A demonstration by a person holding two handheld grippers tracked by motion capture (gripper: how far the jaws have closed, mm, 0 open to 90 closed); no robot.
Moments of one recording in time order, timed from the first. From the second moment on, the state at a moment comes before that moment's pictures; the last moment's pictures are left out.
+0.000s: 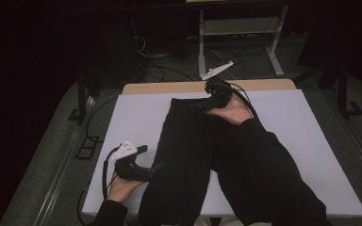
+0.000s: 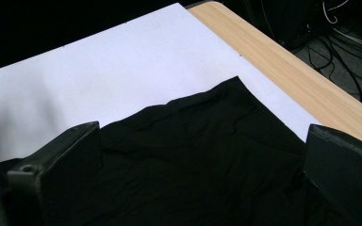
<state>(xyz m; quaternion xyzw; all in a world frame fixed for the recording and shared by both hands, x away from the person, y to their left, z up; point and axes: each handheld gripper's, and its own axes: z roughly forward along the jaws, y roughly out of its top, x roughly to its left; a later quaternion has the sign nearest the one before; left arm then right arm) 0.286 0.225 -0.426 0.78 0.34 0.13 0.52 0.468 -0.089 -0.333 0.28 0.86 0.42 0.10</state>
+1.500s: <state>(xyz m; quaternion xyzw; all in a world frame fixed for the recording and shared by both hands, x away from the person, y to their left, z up) 0.286 0.227 -0.424 0.77 0.34 0.13 0.53 0.508 -0.012 -0.383 0.30 0.86 0.41 0.09</state>
